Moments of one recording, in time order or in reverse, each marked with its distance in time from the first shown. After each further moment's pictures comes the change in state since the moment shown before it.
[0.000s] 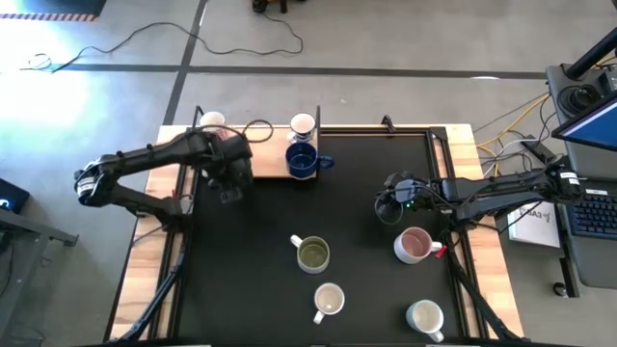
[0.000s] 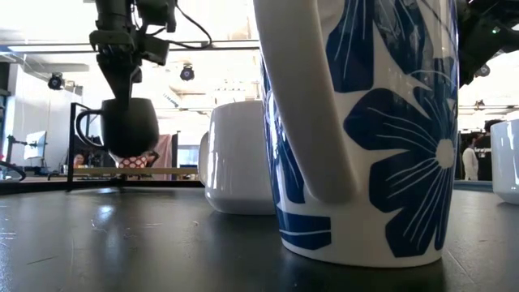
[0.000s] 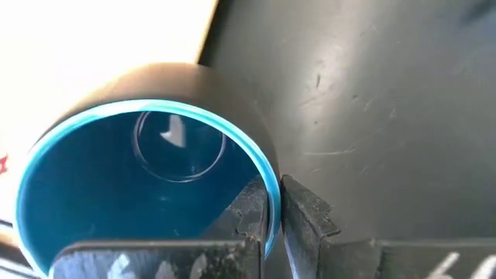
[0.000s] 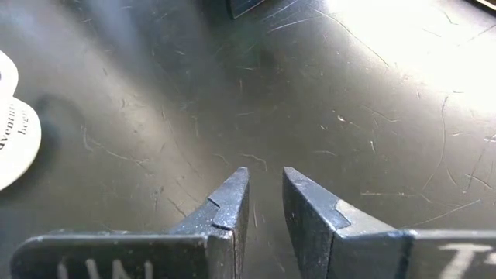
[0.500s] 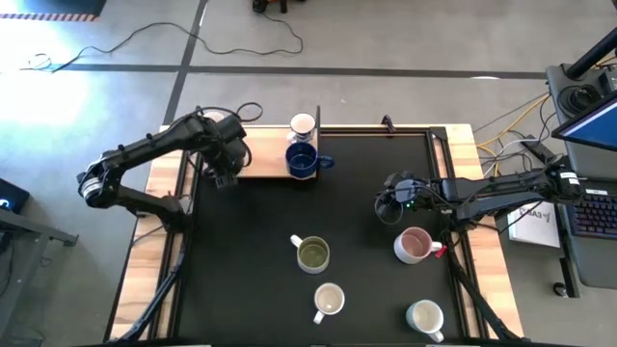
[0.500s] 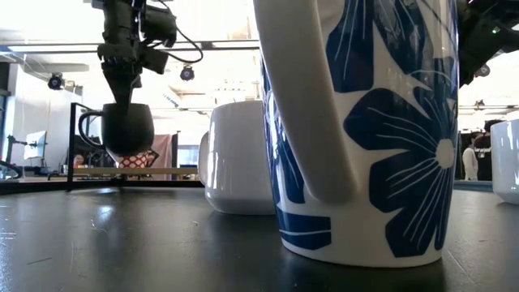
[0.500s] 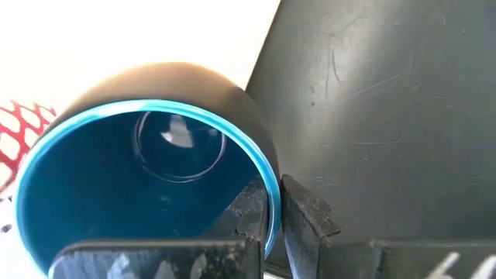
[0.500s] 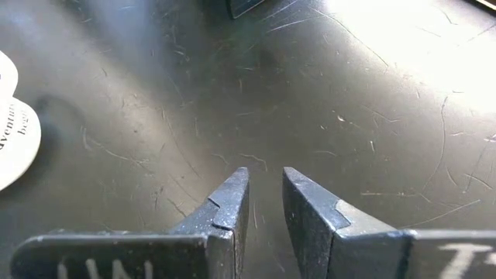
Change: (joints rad) left arm 0.214 0.042 0.038 -0.036 -0.002 0.198; right arm 0.000 0.000 0.000 0.000 0.000 0.000
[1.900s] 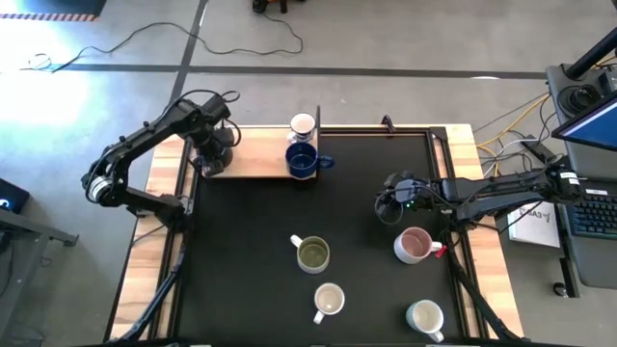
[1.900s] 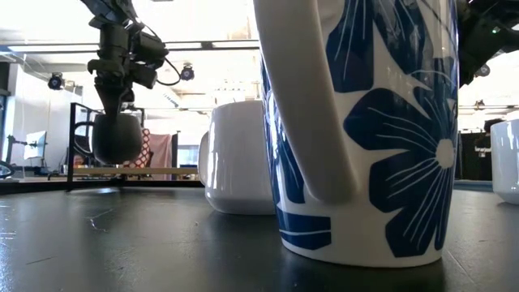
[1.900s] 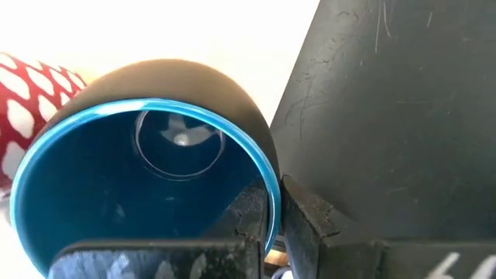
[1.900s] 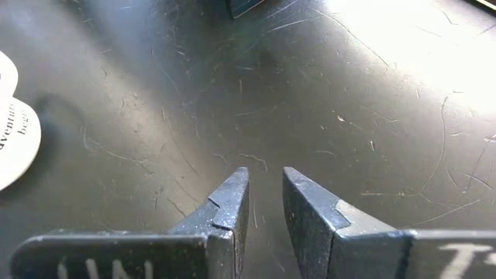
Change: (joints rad) left arm 0.312 0.047 -0.002 -0.041 0.073 0.337; right arm 0.000 0.000 0.000 0.000 0.000 0.000
